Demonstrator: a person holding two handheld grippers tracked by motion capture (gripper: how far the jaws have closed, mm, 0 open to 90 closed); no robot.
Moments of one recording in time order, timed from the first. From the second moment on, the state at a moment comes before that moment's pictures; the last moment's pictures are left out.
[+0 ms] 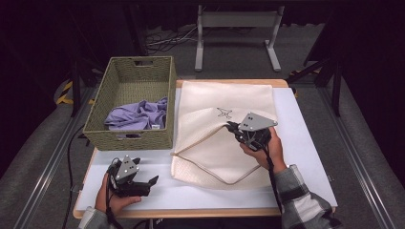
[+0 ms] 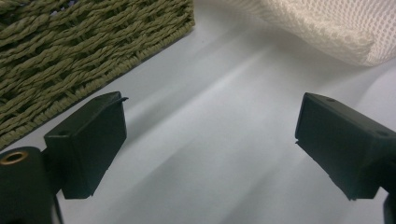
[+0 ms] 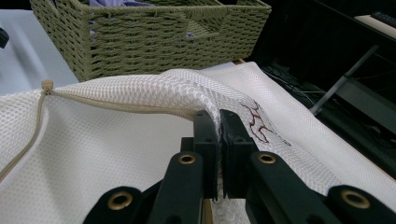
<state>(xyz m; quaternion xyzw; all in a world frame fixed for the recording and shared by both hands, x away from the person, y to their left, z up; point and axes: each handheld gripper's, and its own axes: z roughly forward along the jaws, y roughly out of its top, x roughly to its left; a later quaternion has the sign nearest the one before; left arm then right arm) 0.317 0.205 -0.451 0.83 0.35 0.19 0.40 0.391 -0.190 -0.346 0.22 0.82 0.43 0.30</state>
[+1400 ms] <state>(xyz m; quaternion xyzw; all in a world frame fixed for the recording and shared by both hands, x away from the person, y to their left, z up) 0.328 0.217 -0.421 0.81 0.33 0.24 0.41 0.400 -0.188 -0.328 0.22 0.80 0.46 0.31</state>
